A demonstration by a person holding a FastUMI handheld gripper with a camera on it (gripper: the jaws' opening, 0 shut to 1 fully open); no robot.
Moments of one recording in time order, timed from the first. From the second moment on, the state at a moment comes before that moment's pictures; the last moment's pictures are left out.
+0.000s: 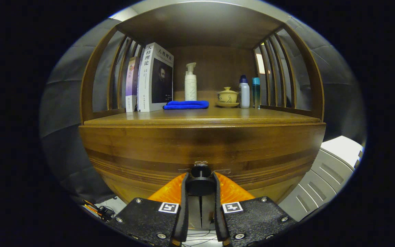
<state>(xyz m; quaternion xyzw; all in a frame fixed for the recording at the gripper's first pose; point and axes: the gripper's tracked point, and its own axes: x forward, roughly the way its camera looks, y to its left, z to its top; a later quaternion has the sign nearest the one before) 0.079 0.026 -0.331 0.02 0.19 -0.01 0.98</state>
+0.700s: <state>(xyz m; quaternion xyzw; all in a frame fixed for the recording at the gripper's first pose) 0.002 0.026 -0.318 0.04 0.20 0.01 0.98</state>
